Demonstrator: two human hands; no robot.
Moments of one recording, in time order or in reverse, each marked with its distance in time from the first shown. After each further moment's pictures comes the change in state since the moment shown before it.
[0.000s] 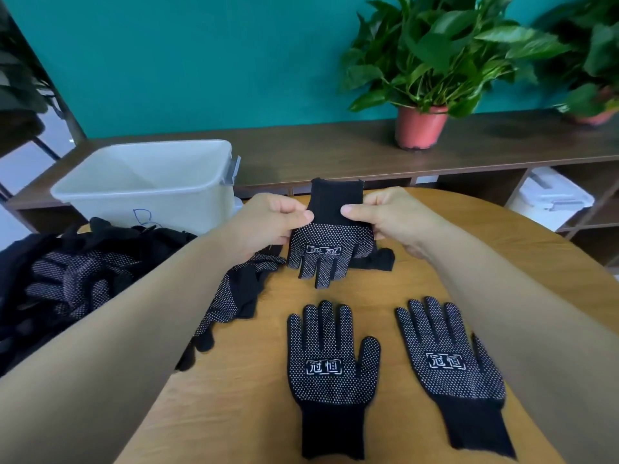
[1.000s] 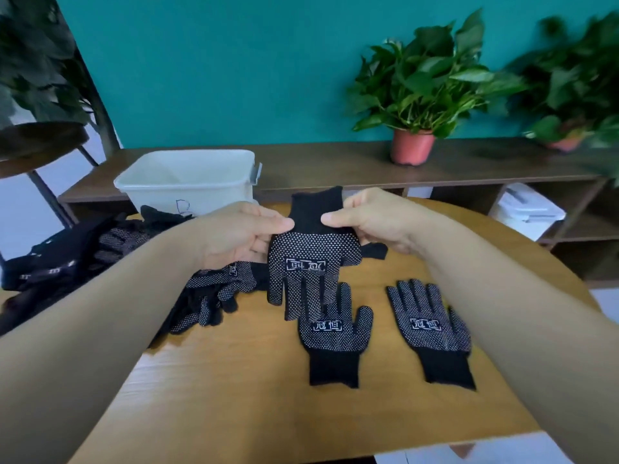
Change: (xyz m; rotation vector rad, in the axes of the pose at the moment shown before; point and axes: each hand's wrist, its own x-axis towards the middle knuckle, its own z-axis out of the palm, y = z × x) left_hand -0.128 0.027 -0.023 -0.160 -0.139 -0.107; right_hand -0.097 -0.045 0.027 -0.023 -0.212 -0.075
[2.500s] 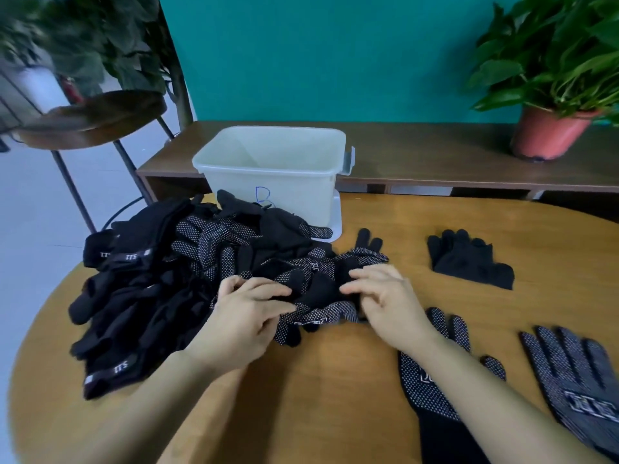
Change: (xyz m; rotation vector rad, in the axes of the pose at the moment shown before) left_hand -0.009 -0.206 -0.097 1.074 0.504 0.467; right_hand 0.113 0.118 0.139 -0.457 0.170 -0.377
